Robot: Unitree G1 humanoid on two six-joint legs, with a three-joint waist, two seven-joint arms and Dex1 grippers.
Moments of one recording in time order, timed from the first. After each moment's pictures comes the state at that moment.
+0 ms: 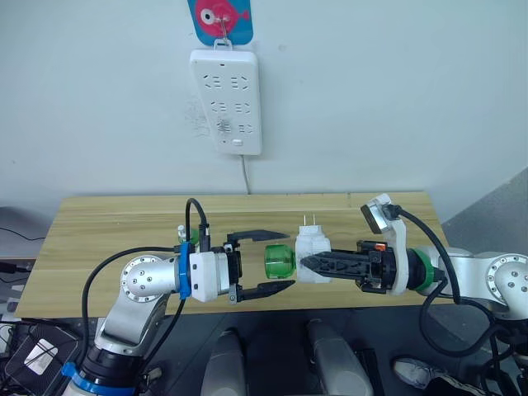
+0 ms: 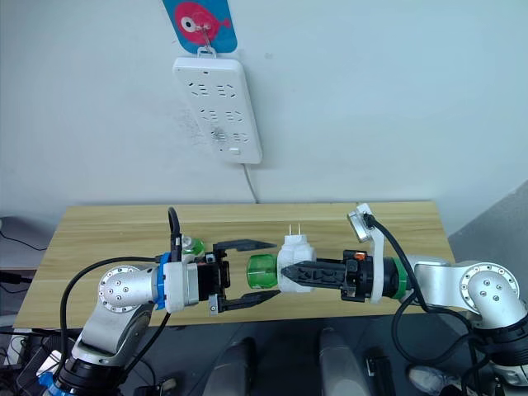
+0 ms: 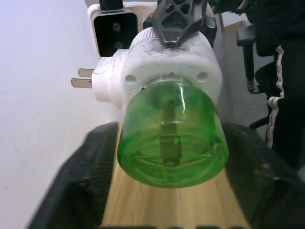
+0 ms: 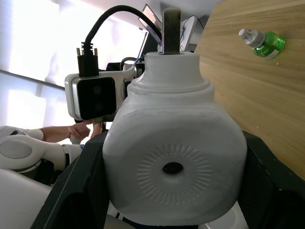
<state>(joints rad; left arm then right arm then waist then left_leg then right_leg) -0.14 0.57 -0.12 -0.34 -0.36 -0.24 -1.11 -0.32 -0.82 0.10 -0.39 1.95 1.04 0.17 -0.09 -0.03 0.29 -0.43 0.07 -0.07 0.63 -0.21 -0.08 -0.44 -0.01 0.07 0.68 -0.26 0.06</state>
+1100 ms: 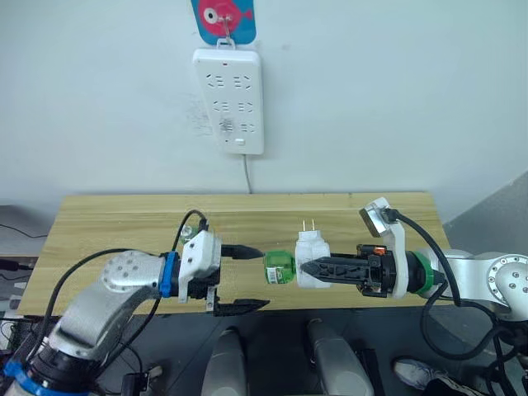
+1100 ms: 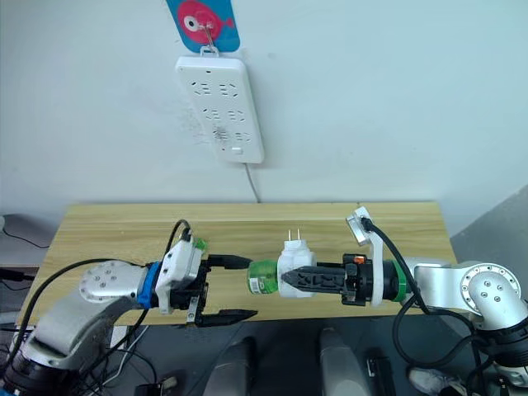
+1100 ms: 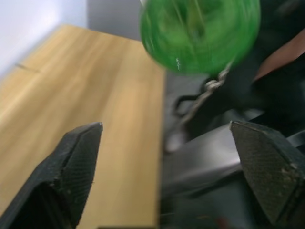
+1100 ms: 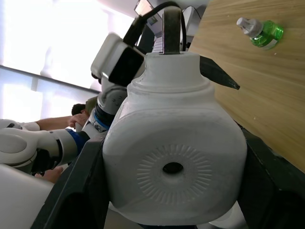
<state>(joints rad) -0.06 0.76 -0.11 -0.34 -0.45 0.10 -1.09 -0.32 -0.84 0.12 -0.40 1.95 1.04 0.17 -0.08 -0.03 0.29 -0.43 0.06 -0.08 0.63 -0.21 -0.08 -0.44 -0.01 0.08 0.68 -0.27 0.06</state>
